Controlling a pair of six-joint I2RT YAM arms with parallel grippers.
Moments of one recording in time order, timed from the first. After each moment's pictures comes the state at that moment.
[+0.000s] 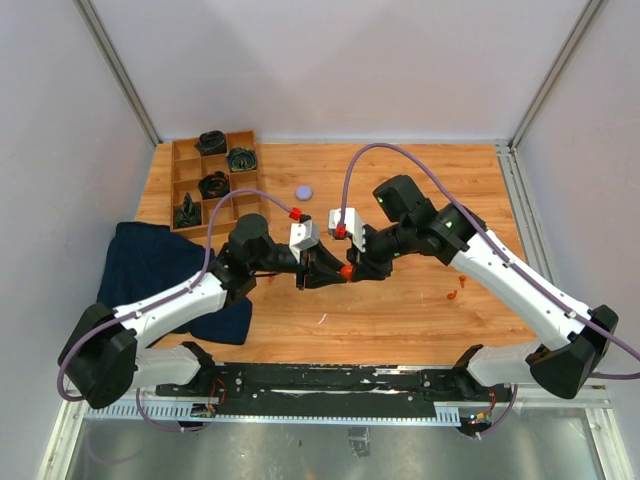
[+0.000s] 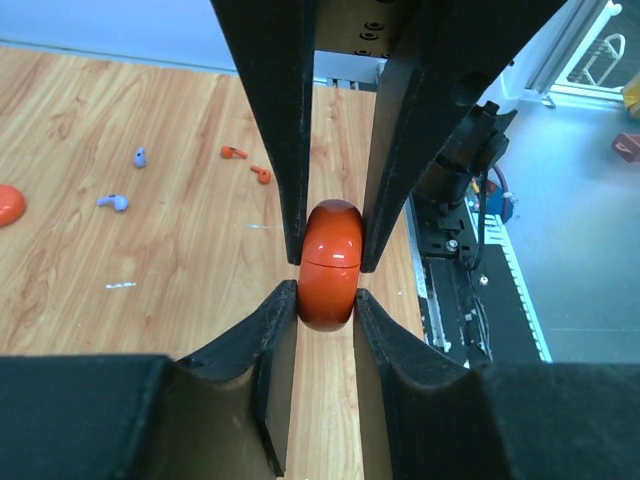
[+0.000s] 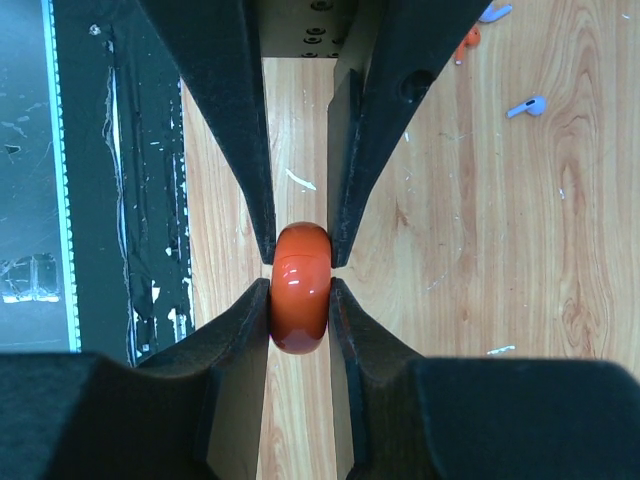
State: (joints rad) left arm -0.70 1.20 0.66 0.46 0.89 -0.05; right arm 0.76 1.31 1.38 -0.97 -0.55 -0.56
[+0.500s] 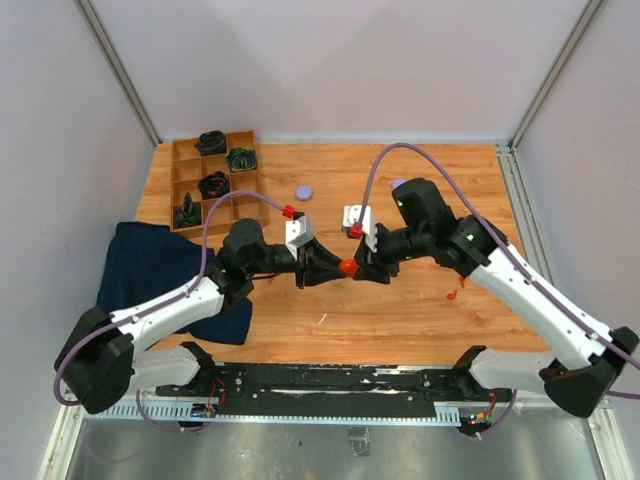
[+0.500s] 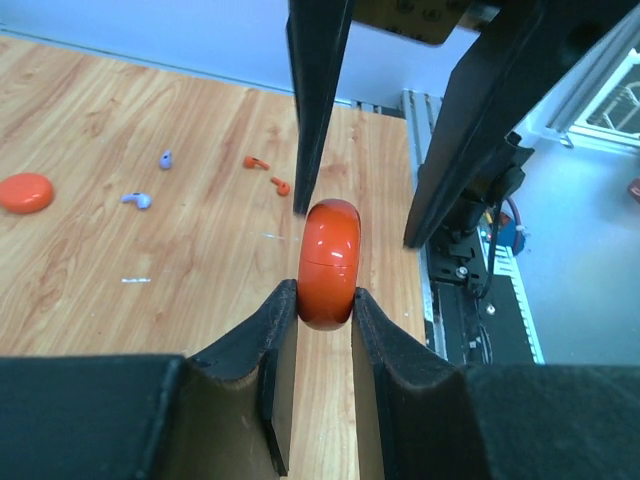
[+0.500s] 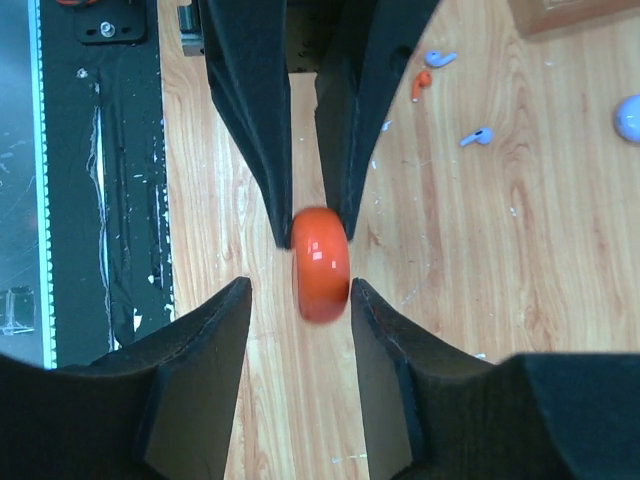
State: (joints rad) left arm -0.70 1.18 0.64 0.51 0.82 -0.13; right arm 0.75 1.23 1.33 -0.90 -0.55 -0.54
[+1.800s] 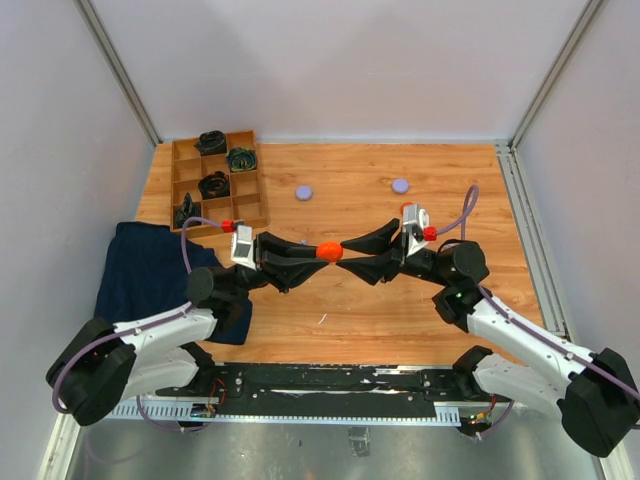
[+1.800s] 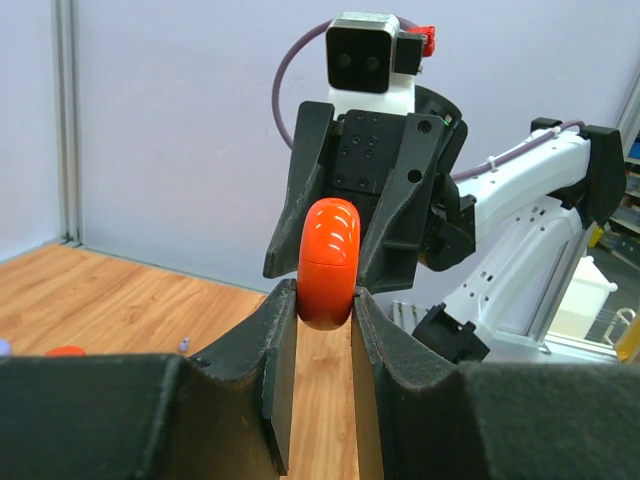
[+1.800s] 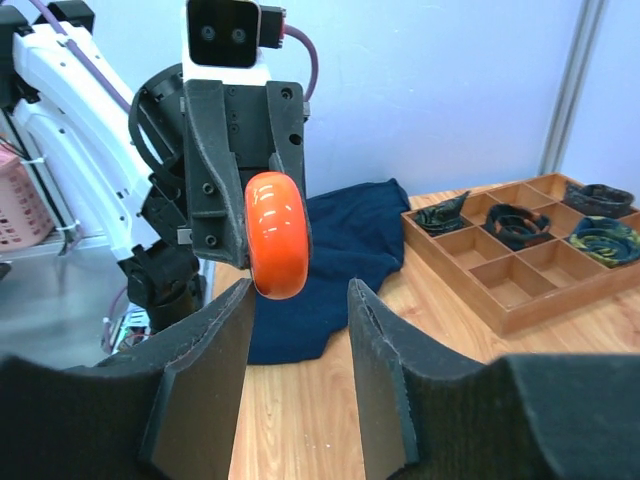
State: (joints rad) left arm -0.70 1.08 0.33 1.38 0.54 -0.55; right arm 0.65 0.94 0.51 0.81 -0.70 0.30
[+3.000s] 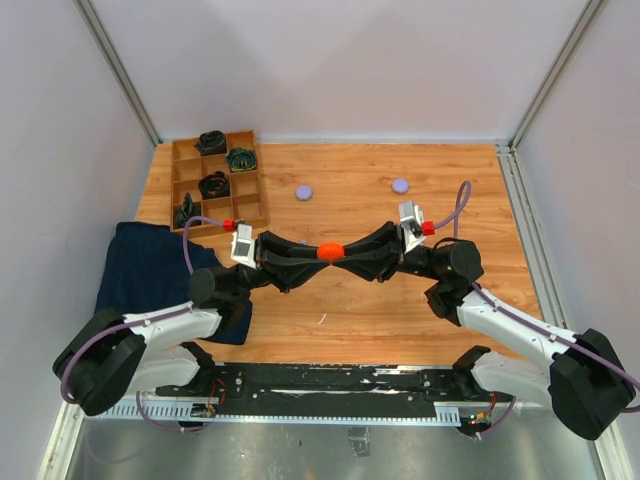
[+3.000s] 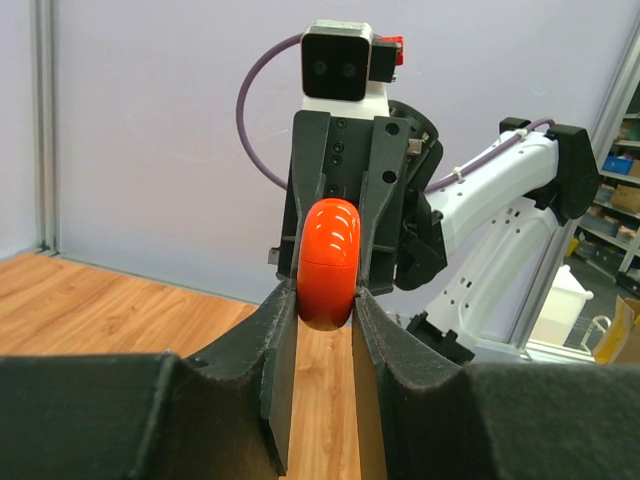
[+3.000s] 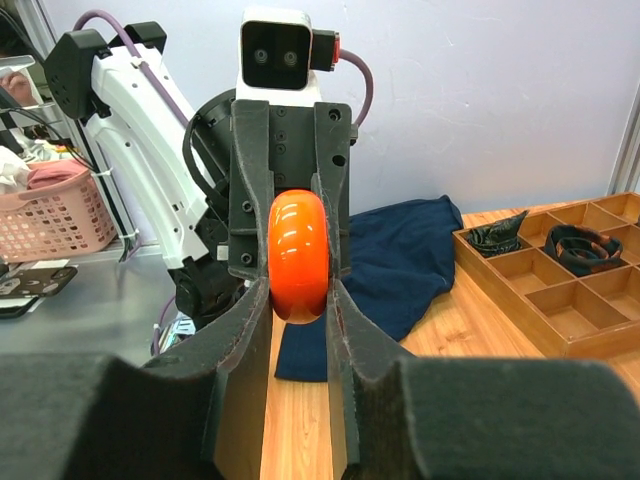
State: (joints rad) left arm -0.70 1.16 0.33 1.51 0.56 -0.61; right arm 0.65 1.07 0.51 1.06 -0.80 0.47
